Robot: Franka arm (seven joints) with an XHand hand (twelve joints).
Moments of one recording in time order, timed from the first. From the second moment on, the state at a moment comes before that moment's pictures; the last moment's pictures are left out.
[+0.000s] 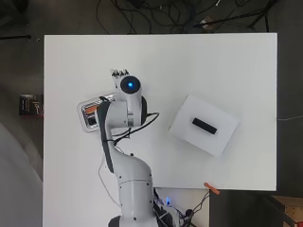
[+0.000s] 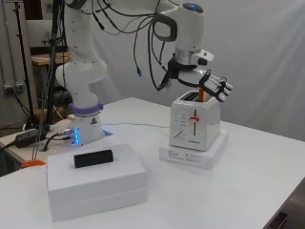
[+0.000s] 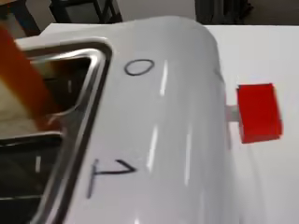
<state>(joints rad) 0.15 0.00 0.00 -2.05 0.15 1.89 -1.11</state>
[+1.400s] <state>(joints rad) 0.05 0.36 -0.16 -2.07 0.27 1.92 -1.17</state>
